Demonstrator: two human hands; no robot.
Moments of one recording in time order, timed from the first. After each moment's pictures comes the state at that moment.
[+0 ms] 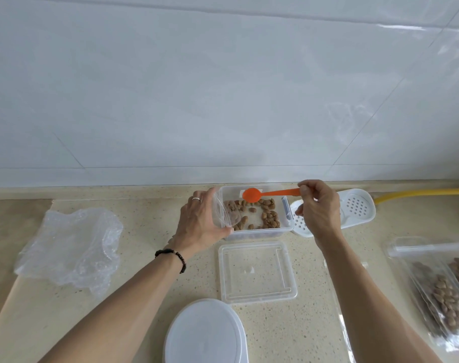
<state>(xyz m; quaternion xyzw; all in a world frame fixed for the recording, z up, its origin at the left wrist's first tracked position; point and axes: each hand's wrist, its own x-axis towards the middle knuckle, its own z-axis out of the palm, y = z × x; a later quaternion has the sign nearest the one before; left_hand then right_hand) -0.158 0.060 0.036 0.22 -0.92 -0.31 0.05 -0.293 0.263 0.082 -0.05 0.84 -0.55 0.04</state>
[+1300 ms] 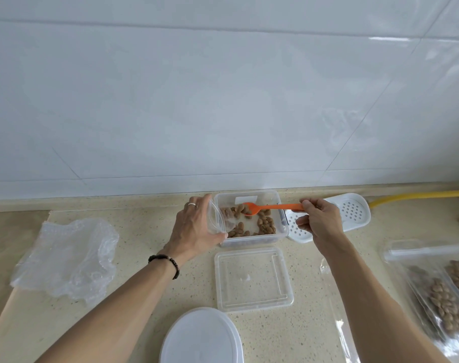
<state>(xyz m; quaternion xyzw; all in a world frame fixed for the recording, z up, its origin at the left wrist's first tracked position) -0.160 0.059 0.042 0.21 -0.94 -0.28 0.05 -0.310 0.284 0.068 0.08 0.76 -0.62 0.17</state>
